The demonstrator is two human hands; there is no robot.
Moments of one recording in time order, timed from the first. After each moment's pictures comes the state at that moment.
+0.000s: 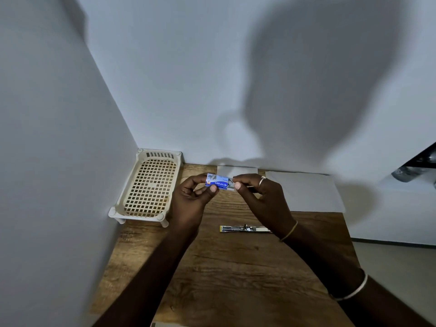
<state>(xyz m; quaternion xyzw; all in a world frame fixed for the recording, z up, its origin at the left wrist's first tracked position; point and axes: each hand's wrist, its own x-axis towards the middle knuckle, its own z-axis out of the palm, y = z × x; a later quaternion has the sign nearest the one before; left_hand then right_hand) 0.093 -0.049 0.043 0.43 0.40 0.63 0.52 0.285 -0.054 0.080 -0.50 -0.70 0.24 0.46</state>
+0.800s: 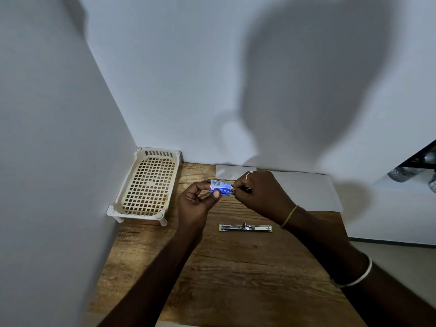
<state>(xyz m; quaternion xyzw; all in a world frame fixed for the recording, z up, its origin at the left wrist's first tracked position) 0.104 -0.058 0.028 0.41 0.40 0.63 0.52 0.283 -0.037 0.110 -0.53 -0.79 0.18 0.23</state>
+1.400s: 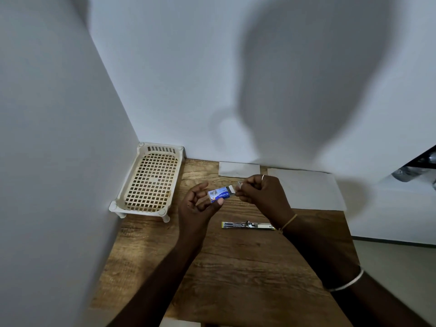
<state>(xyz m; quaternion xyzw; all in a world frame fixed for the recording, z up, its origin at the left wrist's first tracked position) 0.095 -0.074 -0.001 0.35 0.46 0.62 0.53 0.279 -0.040 0.065 -0.59 -0.52 0.46 0.40</state>
